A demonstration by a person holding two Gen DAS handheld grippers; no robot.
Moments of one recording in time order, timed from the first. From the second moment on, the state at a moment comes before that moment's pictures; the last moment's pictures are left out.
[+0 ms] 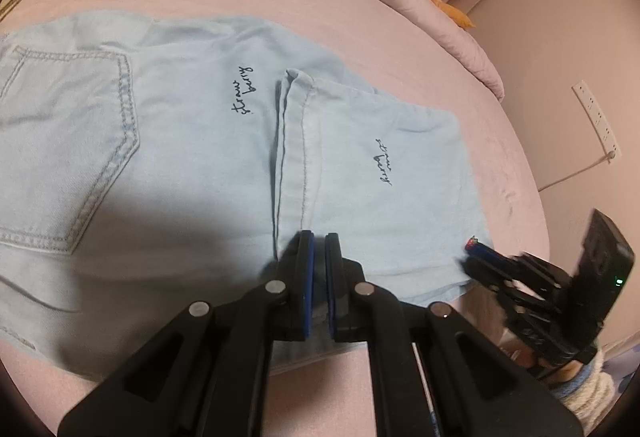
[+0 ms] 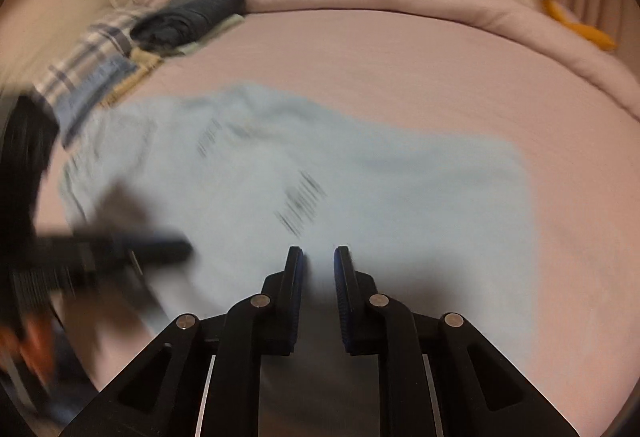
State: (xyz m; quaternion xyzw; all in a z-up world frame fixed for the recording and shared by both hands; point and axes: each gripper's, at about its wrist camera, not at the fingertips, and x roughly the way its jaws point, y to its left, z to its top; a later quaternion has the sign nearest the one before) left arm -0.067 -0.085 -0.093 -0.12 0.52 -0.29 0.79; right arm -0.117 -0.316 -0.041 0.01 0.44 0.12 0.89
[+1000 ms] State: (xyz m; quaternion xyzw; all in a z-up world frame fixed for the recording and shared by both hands) left arm -0.092 0.082 -0.072 -0.19 0.48 -0.07 0.85; right arm -0.112 -0.260 0.009 0.01 0.39 0.20 0.90
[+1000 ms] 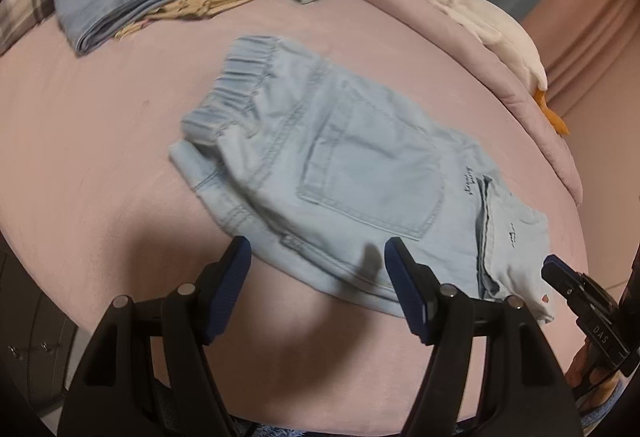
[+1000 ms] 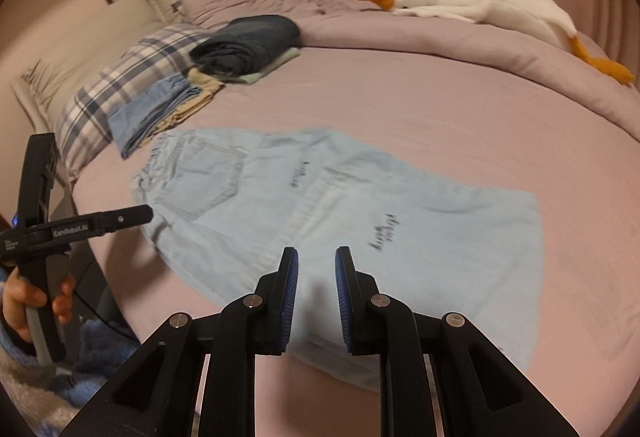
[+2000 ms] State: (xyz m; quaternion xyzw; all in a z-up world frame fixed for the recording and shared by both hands) left arm -0.060 0.115 -0.063 -0.34 0.42 -0.07 0.84; right arm -0.037 -0.211 -0.005 0.02 0.43 0.21 0.88
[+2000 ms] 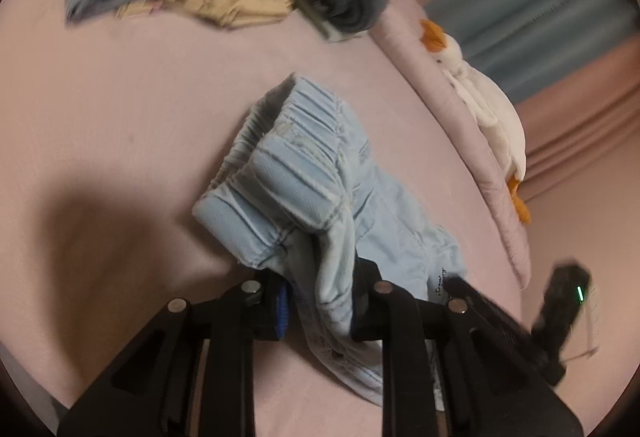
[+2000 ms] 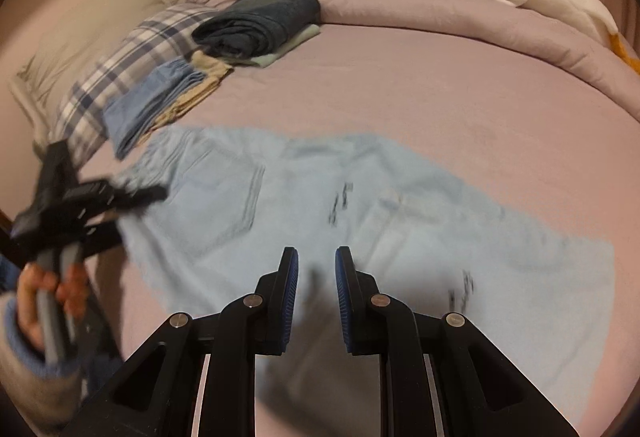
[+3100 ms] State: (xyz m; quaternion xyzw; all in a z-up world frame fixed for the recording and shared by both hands) left arm -0.051 0.005 0.016 -0.14 0.37 -0.18 0.90; right arm -0.131 -0.243 -0.002 0.13 0.49 0.26 0.82
